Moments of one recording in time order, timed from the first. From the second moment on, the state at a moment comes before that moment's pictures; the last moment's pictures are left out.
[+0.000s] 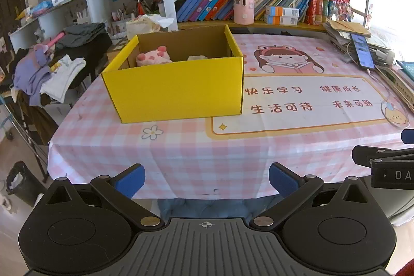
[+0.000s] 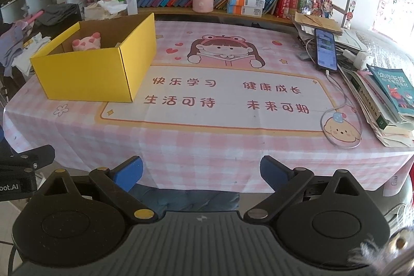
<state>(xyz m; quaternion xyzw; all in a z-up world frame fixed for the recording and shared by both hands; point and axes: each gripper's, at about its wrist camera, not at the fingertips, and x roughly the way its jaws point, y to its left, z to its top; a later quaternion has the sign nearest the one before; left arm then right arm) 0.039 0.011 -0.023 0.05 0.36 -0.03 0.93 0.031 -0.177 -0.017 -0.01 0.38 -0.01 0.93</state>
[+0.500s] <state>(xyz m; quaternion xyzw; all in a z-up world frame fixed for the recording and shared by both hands) 0.041 0.006 -0.023 0.05 0.37 -0.04 0.93 0.030 -0.178 -0.017 0.00 0.38 -0.01 0.93</state>
